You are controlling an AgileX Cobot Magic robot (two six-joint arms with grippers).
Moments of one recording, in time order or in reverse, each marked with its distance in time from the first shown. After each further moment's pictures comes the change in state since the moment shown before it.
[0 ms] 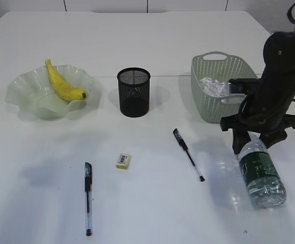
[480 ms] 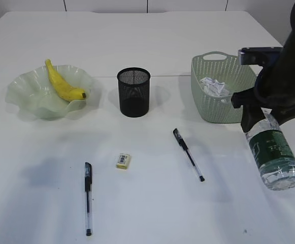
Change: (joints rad) left arm 0.000 0.000 0.000 0.000 0.000 0.002; right arm 0.000 -0.183 0.004 0.000 0.049 -0.057
